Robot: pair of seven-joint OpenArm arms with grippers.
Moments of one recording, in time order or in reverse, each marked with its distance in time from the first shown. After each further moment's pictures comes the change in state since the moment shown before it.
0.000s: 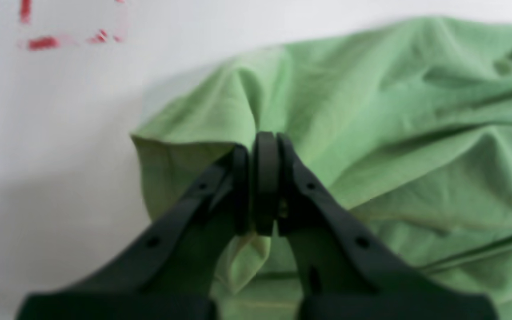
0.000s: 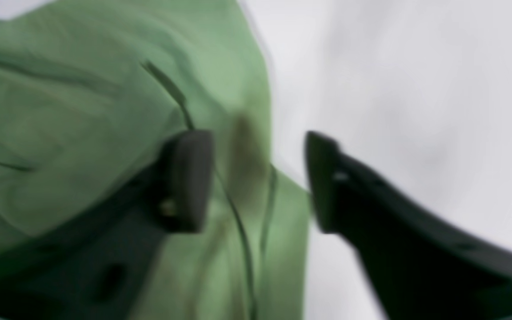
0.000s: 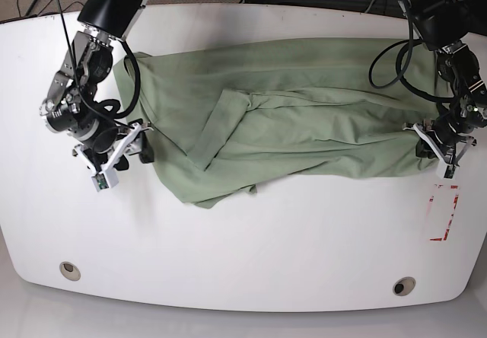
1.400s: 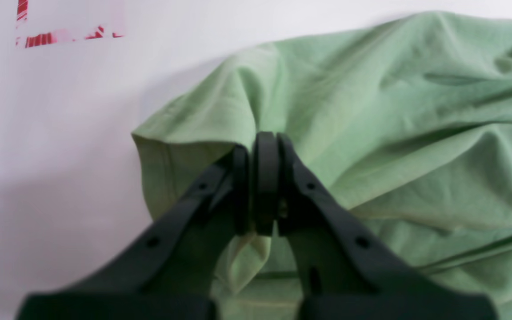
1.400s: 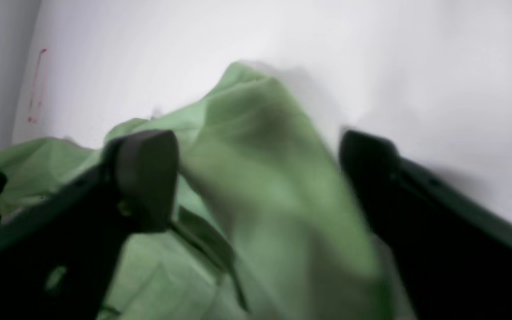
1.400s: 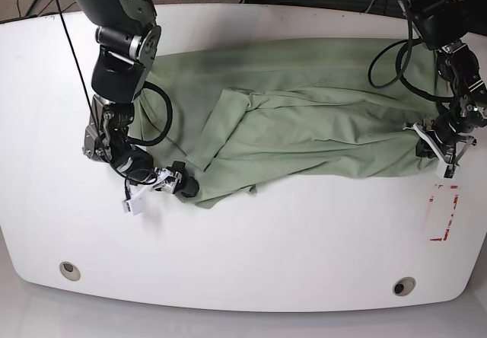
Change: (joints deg) left arm 0.0 -0.2 0.0 0.0 0.0 0.0 0.0; right arm 18.6 -0.5 0.1 -50.7 -0.1 -0.4 22.0
